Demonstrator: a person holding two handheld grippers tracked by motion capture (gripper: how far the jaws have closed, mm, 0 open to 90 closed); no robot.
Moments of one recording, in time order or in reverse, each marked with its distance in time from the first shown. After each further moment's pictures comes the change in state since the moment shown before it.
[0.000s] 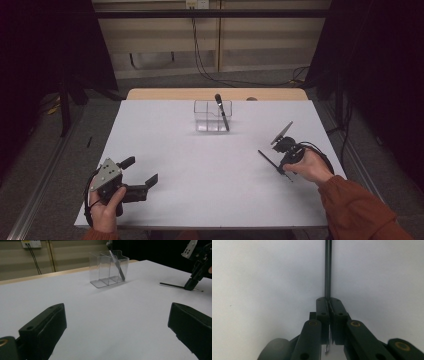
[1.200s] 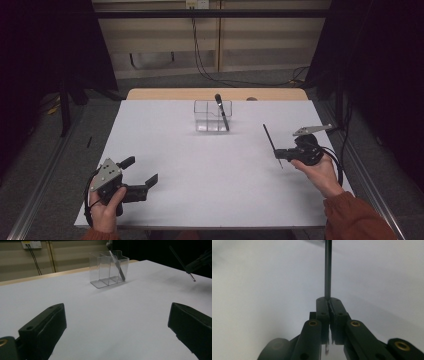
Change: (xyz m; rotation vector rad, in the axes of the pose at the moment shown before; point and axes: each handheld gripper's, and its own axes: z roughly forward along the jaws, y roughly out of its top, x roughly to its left) left arm 0.000 0.000 0.000 -0.003 0.001 0.004; right arm -0.010 -0.041 -0.028 -0.665 0.147 0.026
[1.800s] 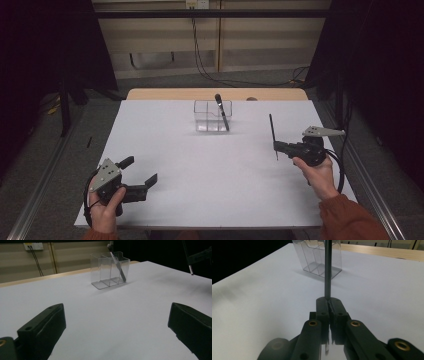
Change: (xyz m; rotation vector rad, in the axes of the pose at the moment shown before) left arm 0.000 0.001 -0.002 -0.009 0.009 0.003; right arm 0.000 -0.007 -0.008 -0.285 0.054 0.009
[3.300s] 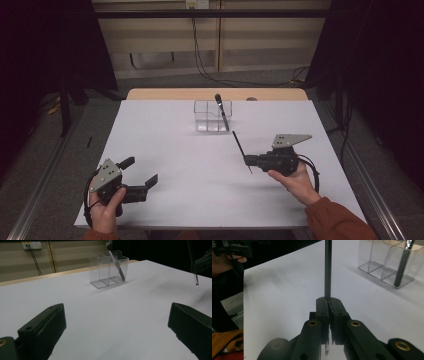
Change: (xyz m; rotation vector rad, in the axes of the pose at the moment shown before) left arm 0.000 -0.001 0.001 0.007 -0.009 0.001; right arm 0.066 0.006 0.039 0.075 0.268 -0.175
